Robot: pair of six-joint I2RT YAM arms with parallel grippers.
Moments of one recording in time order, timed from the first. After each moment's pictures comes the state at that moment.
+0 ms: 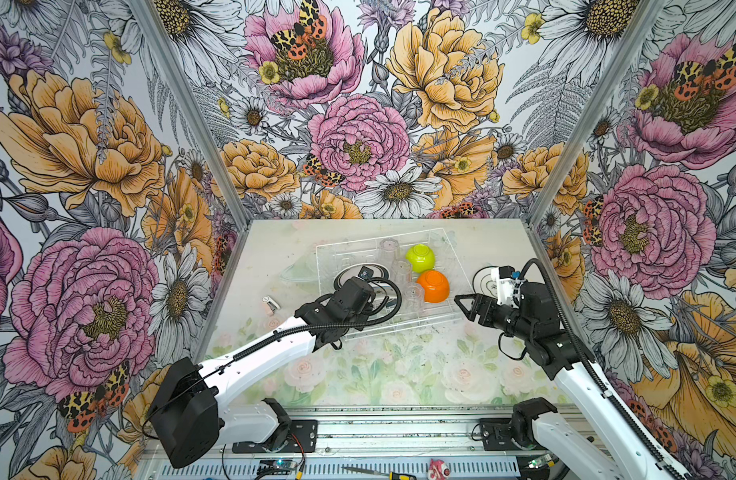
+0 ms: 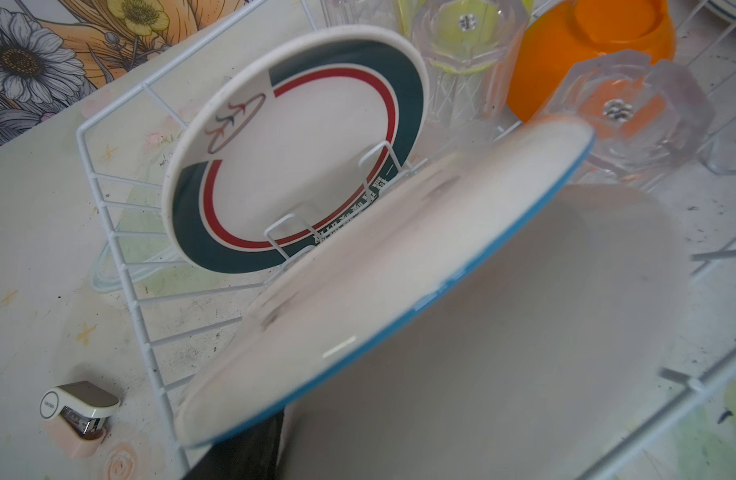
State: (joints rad) left arm -0.78 1.27 0.92 -0.49 -0.41 -0.14; right arm 0.21 0.80 0.66 -0.40 -0.44 0.54
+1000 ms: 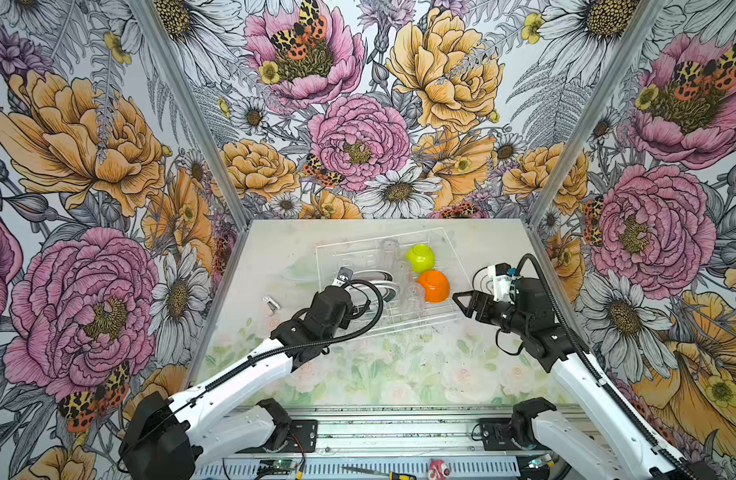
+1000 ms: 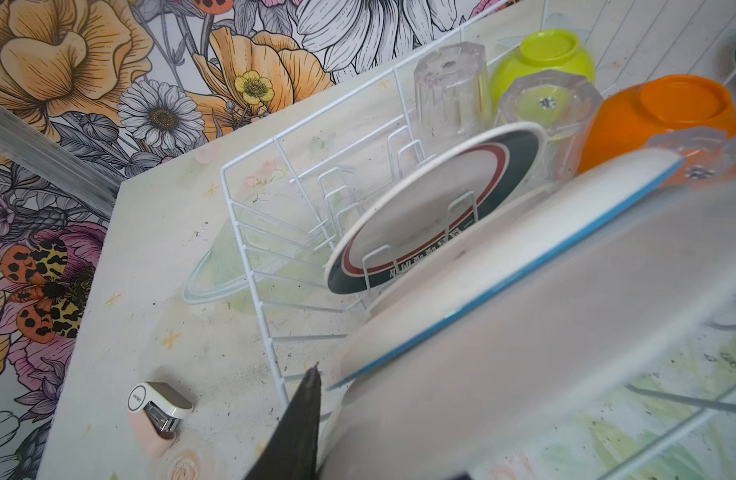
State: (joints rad) left arm -0.72 1.05 0.72 -0.27 -0.51 -0.05; right arm 0.22 0.86 0.67 -0.39 -0.41 0.54
